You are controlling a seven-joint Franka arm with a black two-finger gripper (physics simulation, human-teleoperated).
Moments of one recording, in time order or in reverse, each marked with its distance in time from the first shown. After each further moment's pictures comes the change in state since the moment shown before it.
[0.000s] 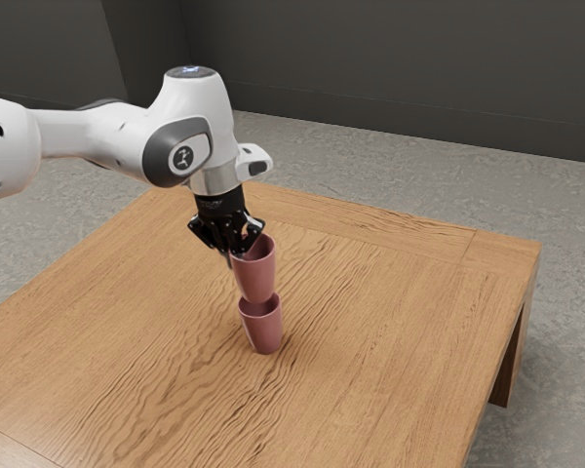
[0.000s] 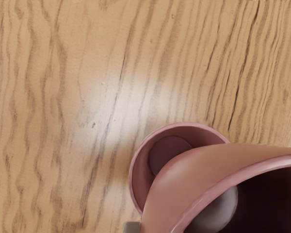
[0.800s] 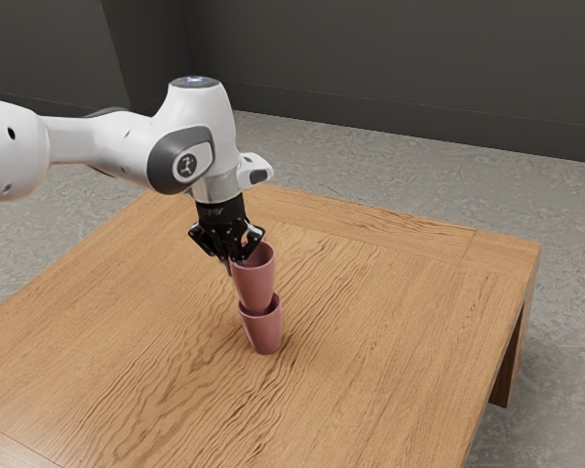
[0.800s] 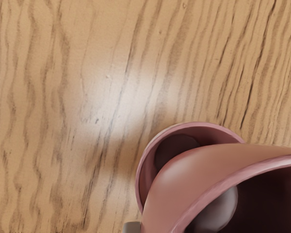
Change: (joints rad) arm 0.006 0.030 0.001 -0.001 0.000 0.006 -0.012
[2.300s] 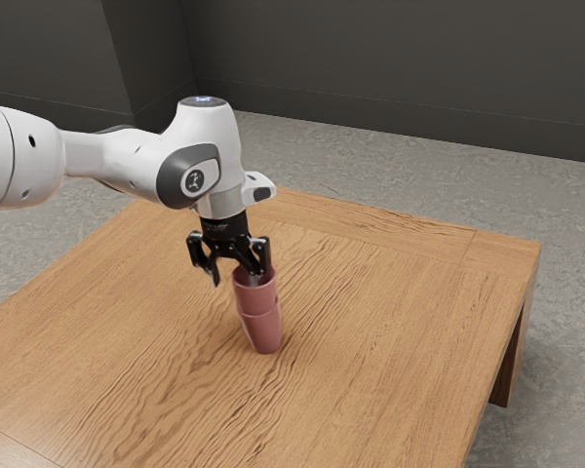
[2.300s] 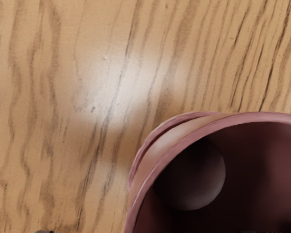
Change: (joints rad) arm 0.004 0.055 0.000 -0.006 -0.010 0.014 0.005
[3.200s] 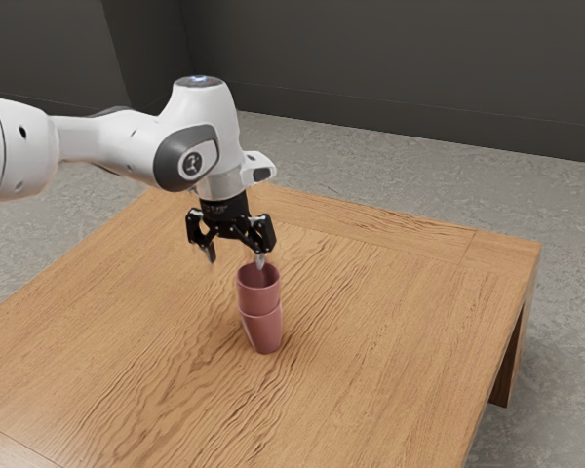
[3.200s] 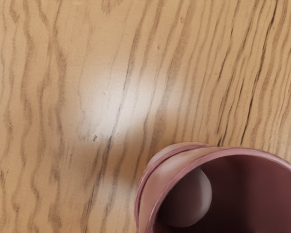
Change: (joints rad) arm 0.001 -0.013 0.001 0.057 0.015 -0.017 0.016
